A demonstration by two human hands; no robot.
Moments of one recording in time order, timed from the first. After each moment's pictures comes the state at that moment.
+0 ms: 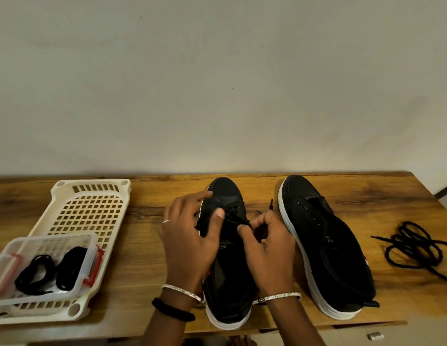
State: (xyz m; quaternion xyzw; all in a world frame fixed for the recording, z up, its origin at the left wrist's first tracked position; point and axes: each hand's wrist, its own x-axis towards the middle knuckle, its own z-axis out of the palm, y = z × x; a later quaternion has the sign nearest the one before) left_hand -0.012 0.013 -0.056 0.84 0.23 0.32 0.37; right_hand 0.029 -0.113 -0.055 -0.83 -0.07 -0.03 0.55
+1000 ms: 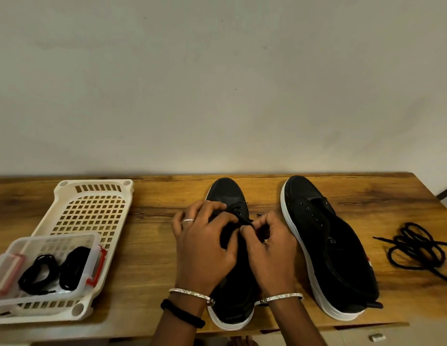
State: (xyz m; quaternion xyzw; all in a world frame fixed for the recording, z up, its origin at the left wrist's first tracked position) left_hand -0.015 0.006 -0.062 0.93 0.15 0.25 0.22; right_hand 0.029 -0.112 -0.058 -0.83 -0.08 -0.03 0.55
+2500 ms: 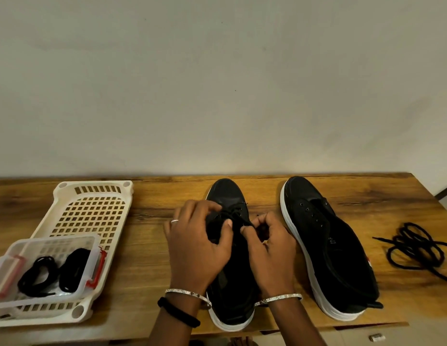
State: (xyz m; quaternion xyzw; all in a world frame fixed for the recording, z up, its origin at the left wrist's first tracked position) left_hand -0.017 0.011 -0.056 0.89 0.21 0.29 0.28; right_hand 0.030 -0.111 -0.060 -0.82 -0.08 -0.03 0.56
